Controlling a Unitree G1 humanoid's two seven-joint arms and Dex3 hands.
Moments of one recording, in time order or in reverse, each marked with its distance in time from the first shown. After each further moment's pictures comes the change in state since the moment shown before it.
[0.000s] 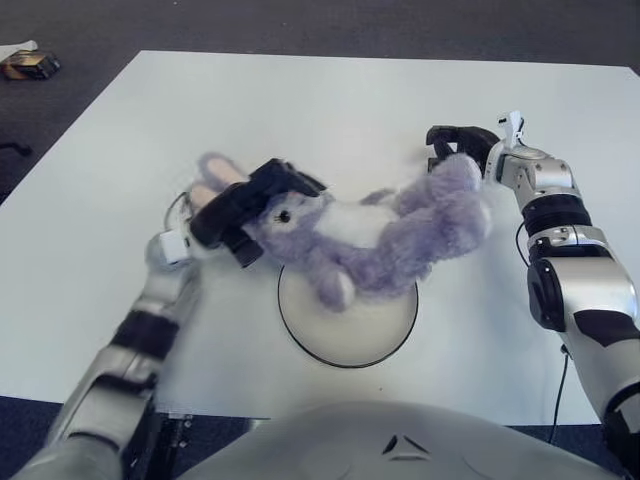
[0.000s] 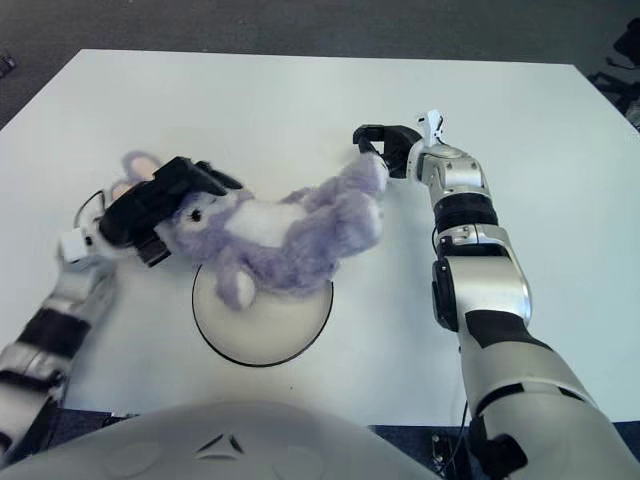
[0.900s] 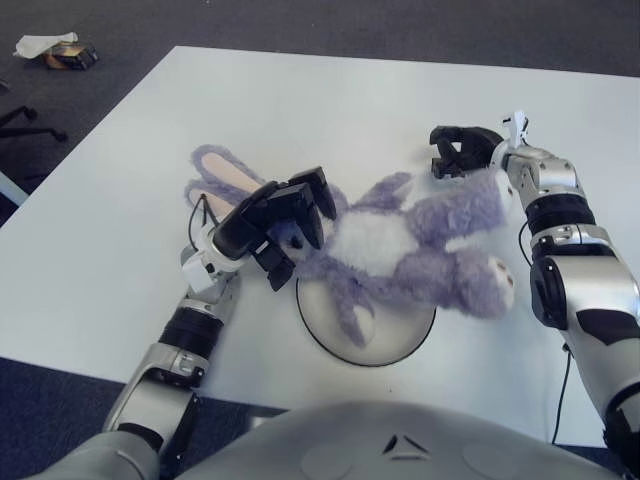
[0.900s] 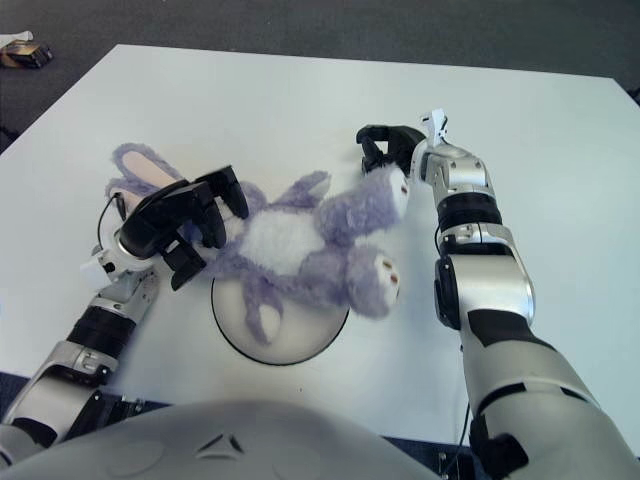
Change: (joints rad) left arm -0.166 -0.301 -0.116 0.188 -0.157 -0.322 -0.181; right arm -0.007 -0.002 -0.004 0.015 -0.005 -0.008 0.002
